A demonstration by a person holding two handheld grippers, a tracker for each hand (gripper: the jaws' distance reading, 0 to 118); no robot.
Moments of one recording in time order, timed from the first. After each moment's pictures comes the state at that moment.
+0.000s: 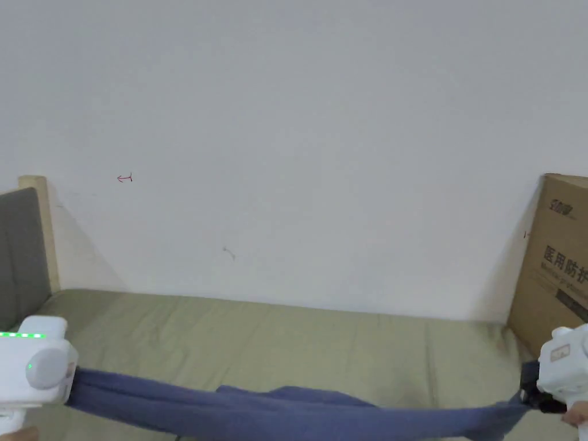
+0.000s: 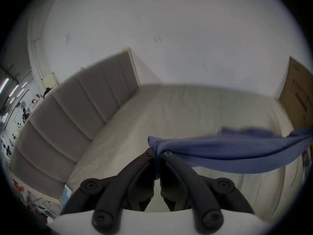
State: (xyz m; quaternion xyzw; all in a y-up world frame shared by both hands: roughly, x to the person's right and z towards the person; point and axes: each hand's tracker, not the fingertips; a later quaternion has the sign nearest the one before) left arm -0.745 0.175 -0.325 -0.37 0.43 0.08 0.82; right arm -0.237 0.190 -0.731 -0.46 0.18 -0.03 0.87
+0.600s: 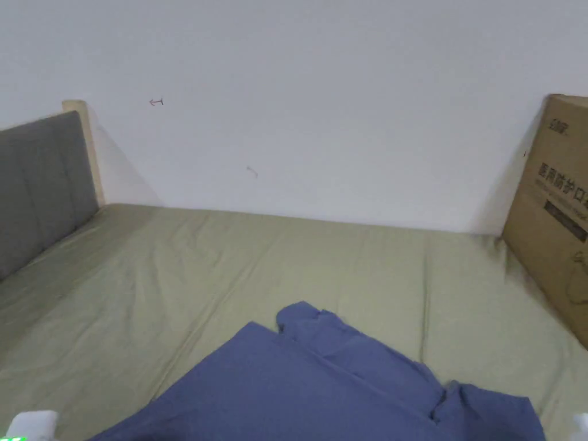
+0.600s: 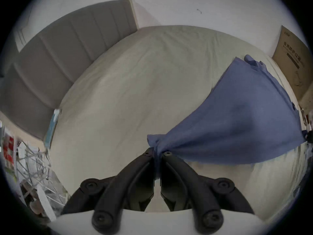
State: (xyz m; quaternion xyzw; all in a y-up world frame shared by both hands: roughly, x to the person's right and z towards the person) left arm -0.601 0.051 -0.080 -0.45 0.40 0.17 0.78; right arm -0.065 0.046 -0.541 -0.54 0.18 0.03 0.82
